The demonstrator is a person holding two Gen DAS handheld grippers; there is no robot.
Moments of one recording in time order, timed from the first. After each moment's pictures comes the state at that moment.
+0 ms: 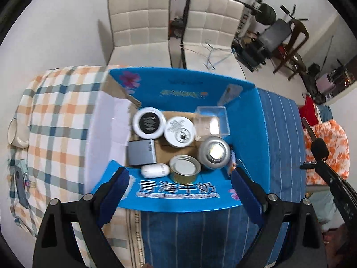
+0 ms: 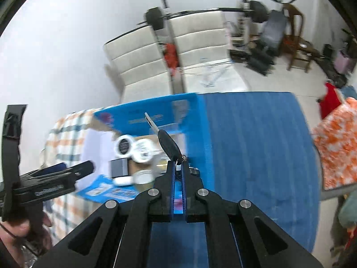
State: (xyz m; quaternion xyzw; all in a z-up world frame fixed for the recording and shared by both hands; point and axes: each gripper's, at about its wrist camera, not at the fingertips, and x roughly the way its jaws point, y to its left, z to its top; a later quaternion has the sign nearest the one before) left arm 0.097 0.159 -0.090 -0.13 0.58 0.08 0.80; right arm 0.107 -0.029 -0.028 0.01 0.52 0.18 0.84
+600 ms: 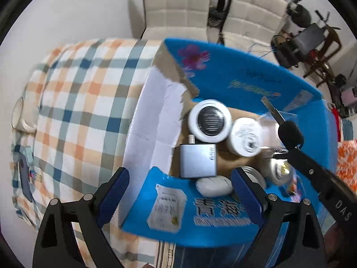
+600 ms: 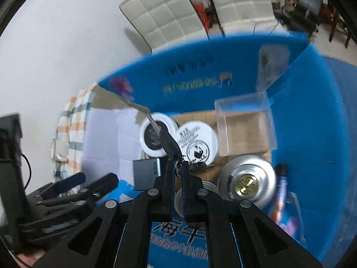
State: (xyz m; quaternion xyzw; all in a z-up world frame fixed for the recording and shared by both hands) left arm 0.111 0.247 -0.174 -0.14 0.62 0.16 0.76; right arm 0.184 0.091 -0.204 0.05 0.62 0.26 0.74
